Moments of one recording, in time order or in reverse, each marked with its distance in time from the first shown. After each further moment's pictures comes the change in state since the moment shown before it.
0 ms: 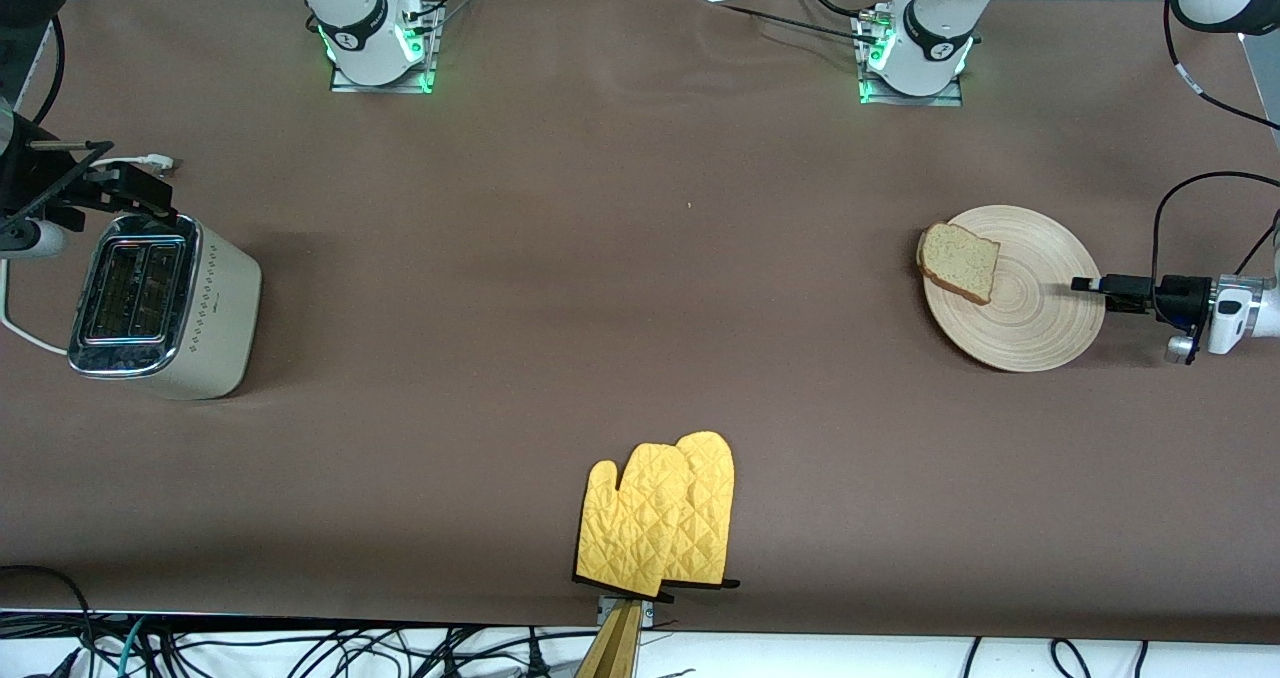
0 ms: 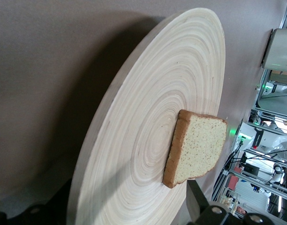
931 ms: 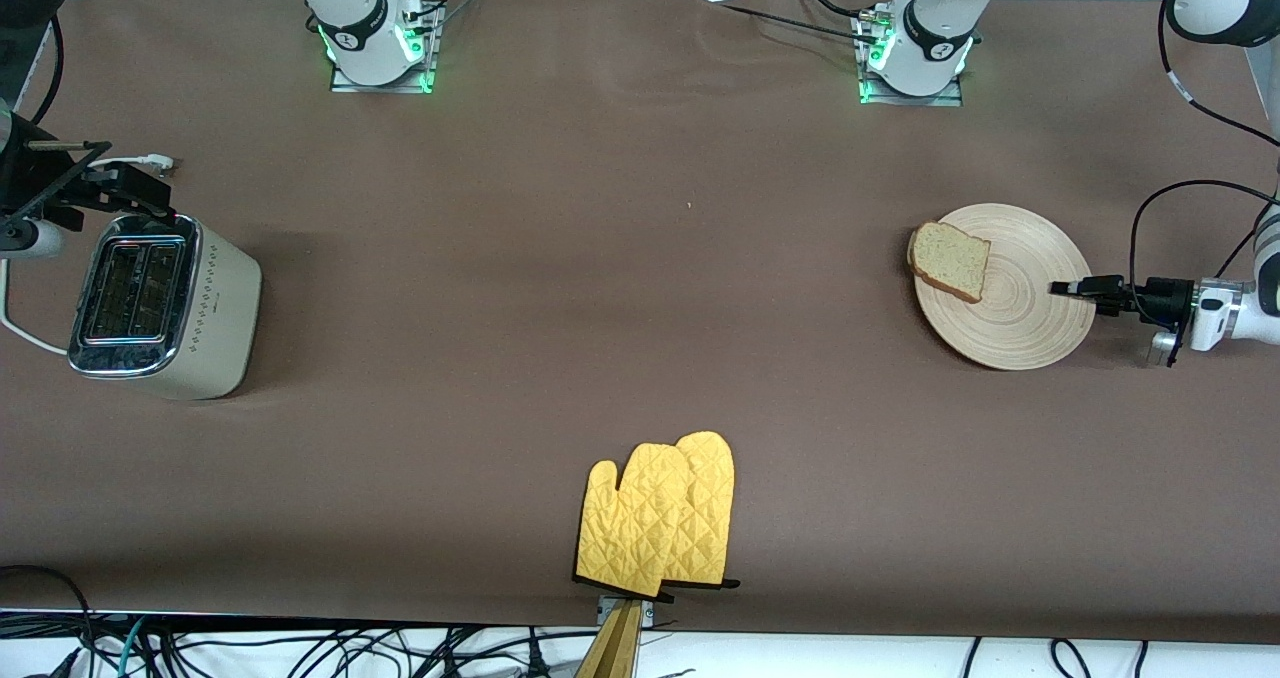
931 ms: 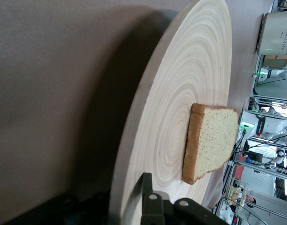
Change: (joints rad) left arm 0.003 0.042 0.001 0.000 -0.004 0.017 0.122; right arm -0.001 0.000 -0.002 0.000 0.000 -0.001 0.000
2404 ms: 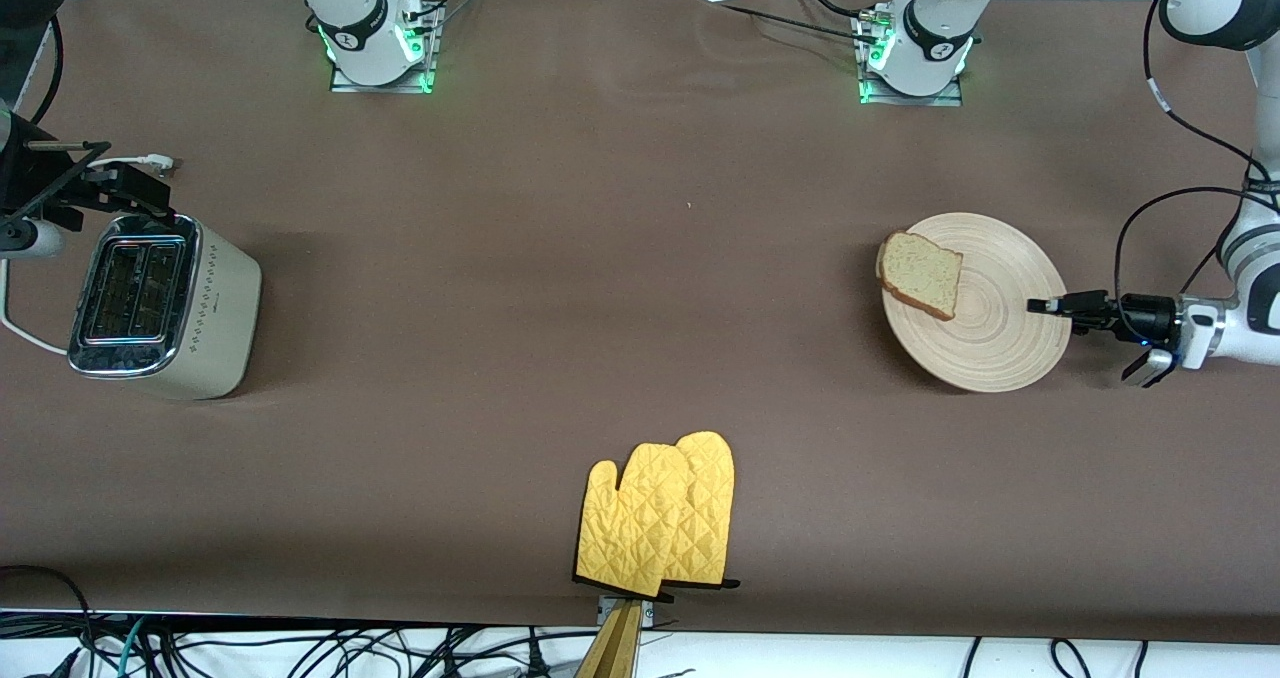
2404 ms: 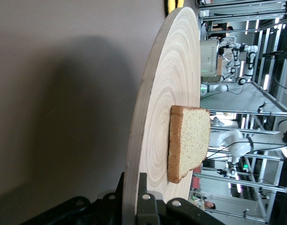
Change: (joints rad) left arm -0.062 0.002 -0.065 0.001 -0.260 -0.090 -0.050; right arm 0.000 0.000 -0.001 0.000 0.000 0.000 0.000
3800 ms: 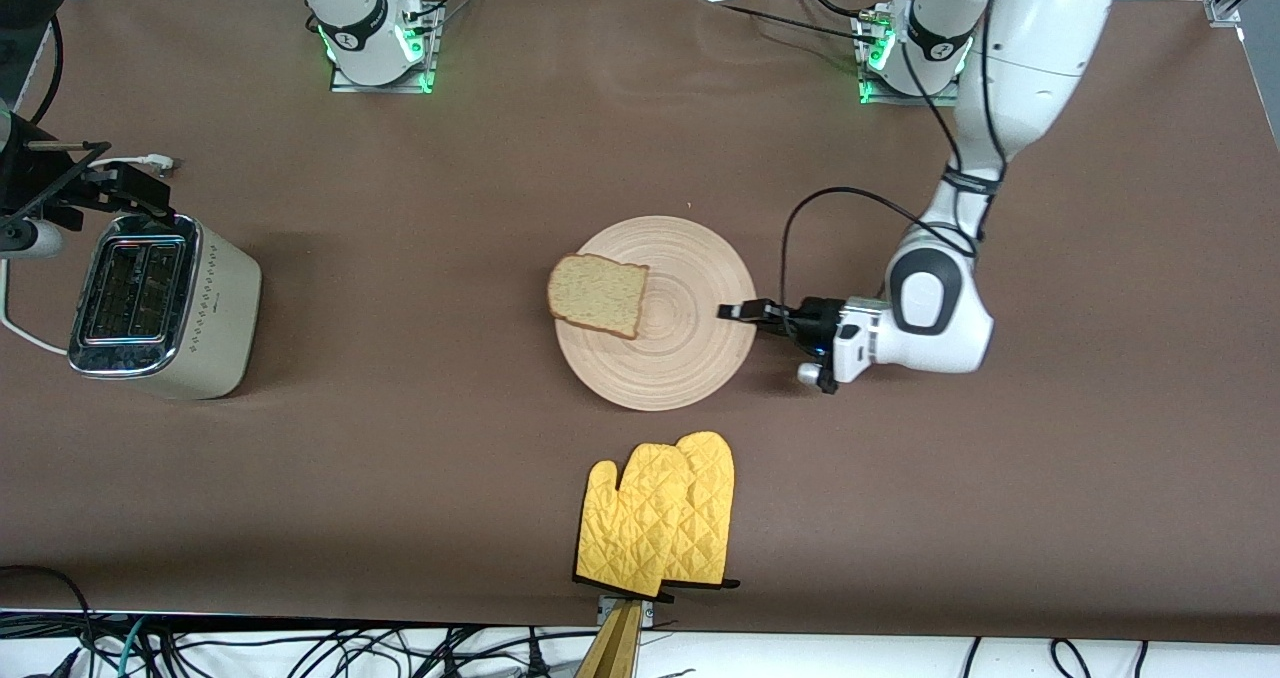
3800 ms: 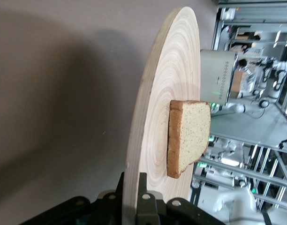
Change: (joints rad) left arm -1.048 -0.270 0.275 -0.369 -0.788 0.538 -0.200; right arm 0.000 0.000 0.000 0.000 0.000 -0.002 0.000
